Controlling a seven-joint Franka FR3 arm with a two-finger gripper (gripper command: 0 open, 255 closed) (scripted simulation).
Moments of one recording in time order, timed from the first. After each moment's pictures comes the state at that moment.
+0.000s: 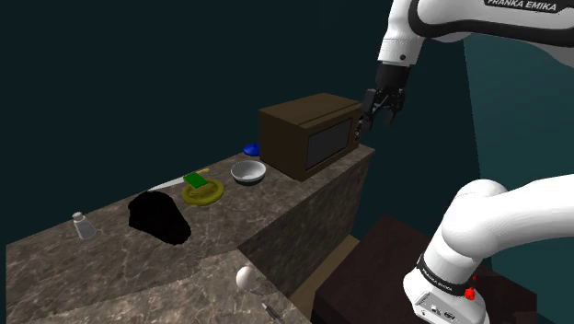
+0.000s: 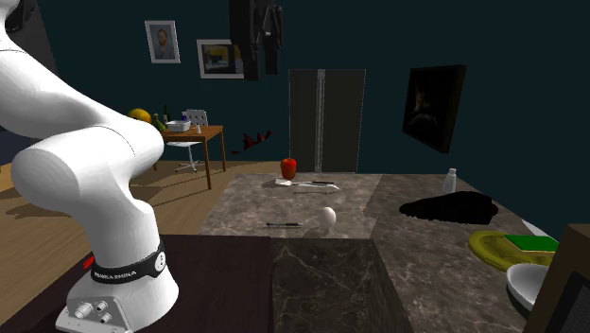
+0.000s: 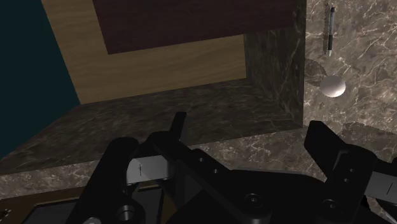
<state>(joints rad) -0.02 -0.82 -0.03 -2.28 0.08 1.45 0.16</state>
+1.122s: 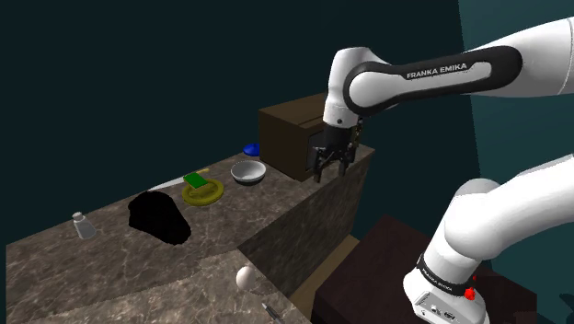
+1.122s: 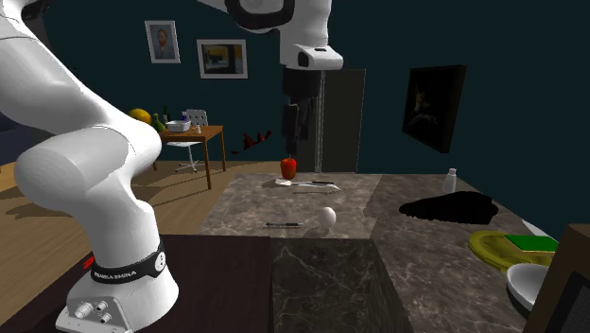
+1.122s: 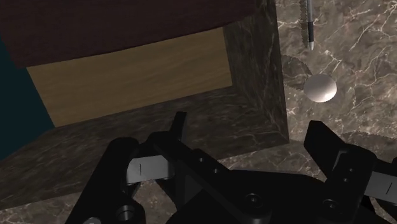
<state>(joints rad) 0.04 -0.62 0.20 -2.52 0.26 1.87 0.39</state>
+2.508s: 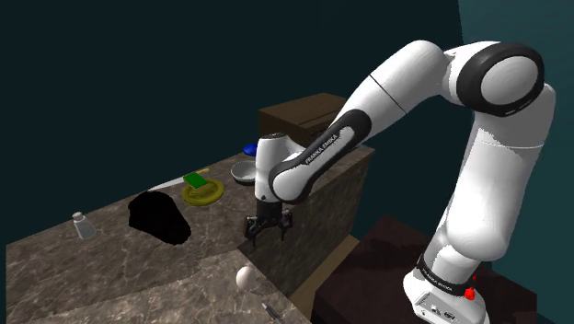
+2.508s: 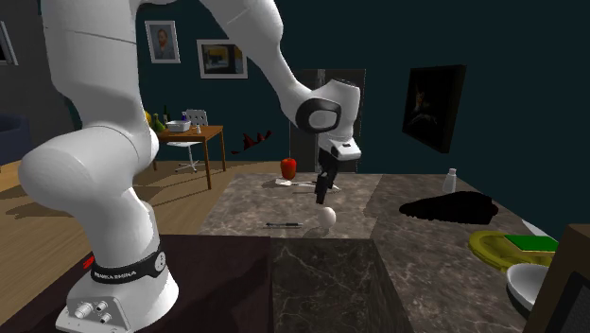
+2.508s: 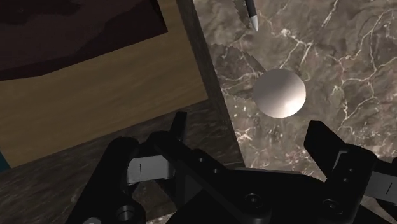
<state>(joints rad) 0.11 0.15 0.45 -2.34 0.21 2.46 0.77</state>
